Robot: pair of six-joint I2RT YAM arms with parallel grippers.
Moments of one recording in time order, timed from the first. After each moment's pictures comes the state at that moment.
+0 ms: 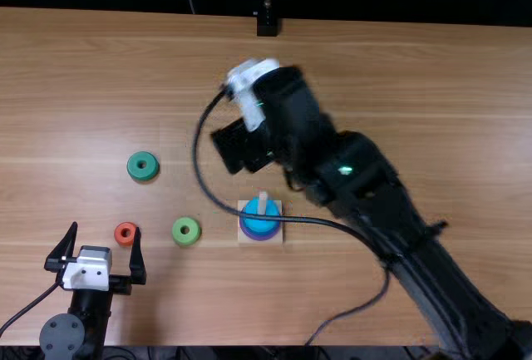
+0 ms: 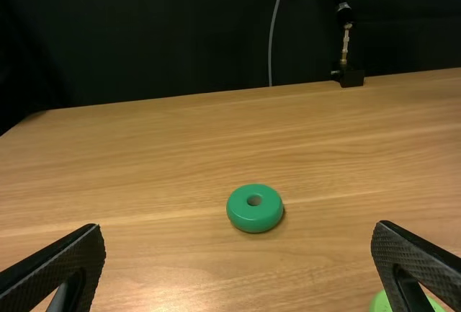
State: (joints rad) left arm -0.03 0.01 0.01 -0.07 0.03 0.06; right arm 0.60 1.71 1.88 -0.81 -0.03 0.00
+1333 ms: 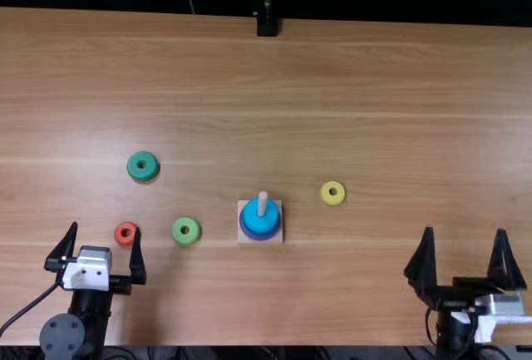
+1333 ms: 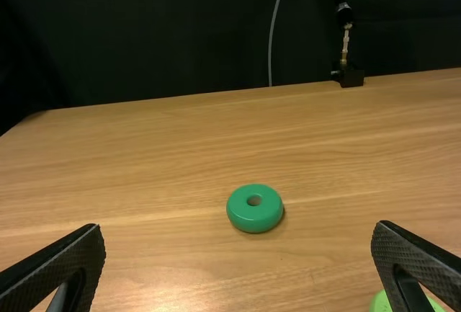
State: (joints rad) left arm -0.03 0.01 0.01 -0.07 0.03 0.06; right arm -0.05 0.01 0.17 0.29 -0.02 0.00
